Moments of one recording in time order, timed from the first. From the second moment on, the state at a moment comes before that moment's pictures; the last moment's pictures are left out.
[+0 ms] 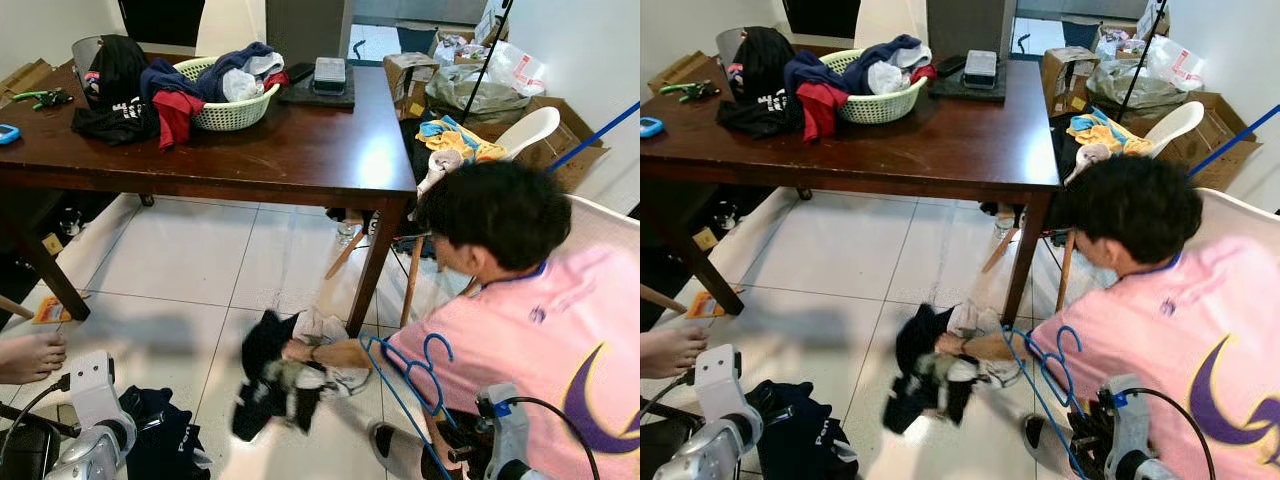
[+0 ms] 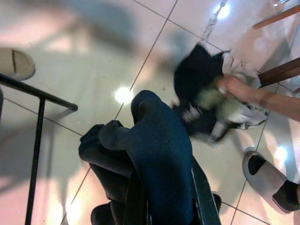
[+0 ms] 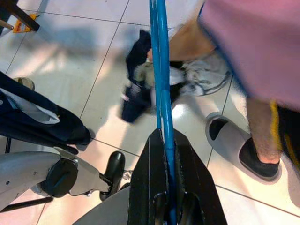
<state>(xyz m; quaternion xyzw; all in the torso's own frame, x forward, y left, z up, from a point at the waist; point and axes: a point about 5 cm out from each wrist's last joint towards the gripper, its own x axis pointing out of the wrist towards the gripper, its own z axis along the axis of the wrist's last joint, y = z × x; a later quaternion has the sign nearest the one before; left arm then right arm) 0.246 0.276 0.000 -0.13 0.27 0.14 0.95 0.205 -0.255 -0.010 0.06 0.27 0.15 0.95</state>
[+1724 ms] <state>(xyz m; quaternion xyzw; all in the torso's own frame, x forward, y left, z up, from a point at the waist) 0.305 0.165 0.296 -0.06 -0.25 -0.32 0.91 0.279 -0.209 0.144 0.09 0.01 0.32 0.94</state>
